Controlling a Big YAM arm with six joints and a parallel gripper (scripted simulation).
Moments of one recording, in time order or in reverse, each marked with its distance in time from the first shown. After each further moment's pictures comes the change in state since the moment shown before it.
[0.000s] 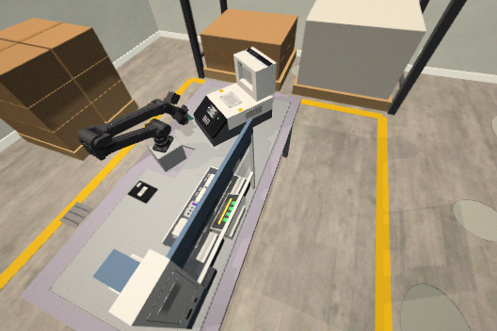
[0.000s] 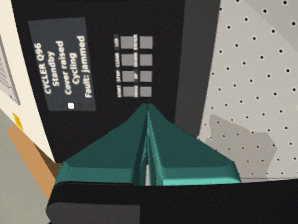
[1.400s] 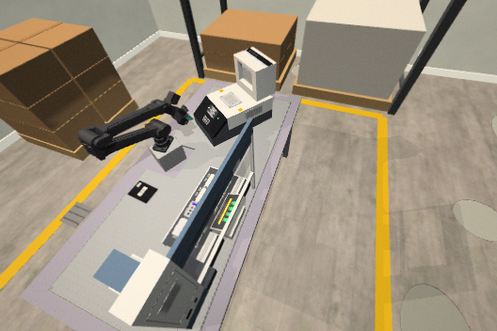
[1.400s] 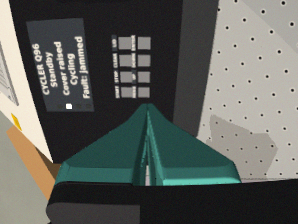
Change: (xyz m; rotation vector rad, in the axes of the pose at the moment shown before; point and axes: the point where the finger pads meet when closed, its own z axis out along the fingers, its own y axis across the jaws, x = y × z) arm 0.000 -0.002 0.001 0.002 -0.002 -0.002
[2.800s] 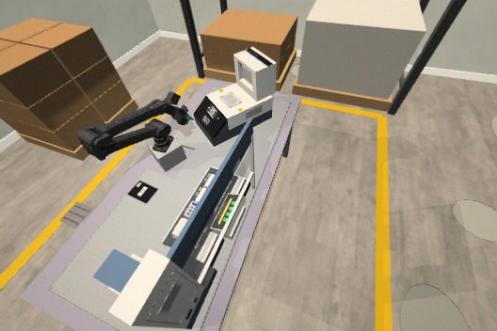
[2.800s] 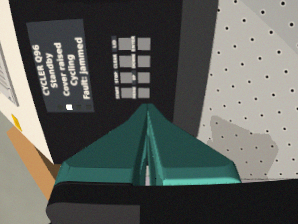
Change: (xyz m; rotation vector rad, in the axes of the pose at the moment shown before) arm -0.001 0.000 0.000 0.001 -0.001 0.002
